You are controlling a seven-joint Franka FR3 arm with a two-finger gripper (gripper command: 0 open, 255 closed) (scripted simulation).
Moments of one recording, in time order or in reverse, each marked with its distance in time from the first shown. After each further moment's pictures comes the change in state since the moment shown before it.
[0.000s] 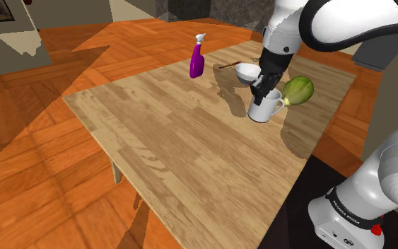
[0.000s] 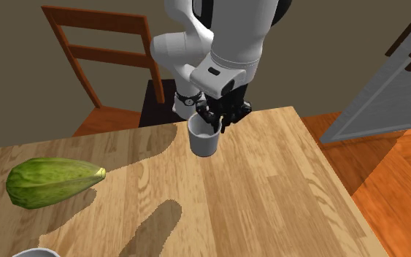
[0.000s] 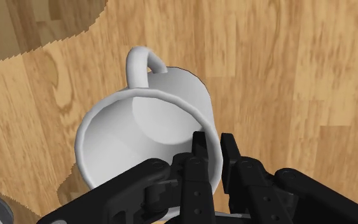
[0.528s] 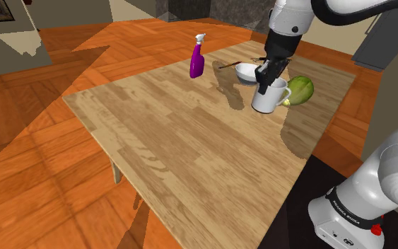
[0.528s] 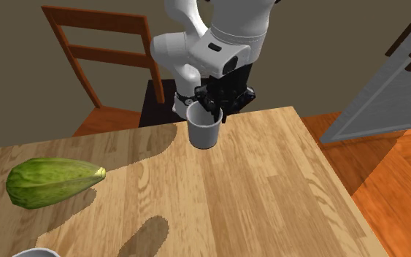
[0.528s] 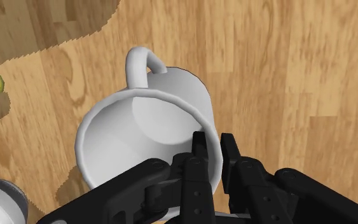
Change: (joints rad) arm -0.002 -0.014 -0.007 0.095 -0.002 -0.109 -0.008
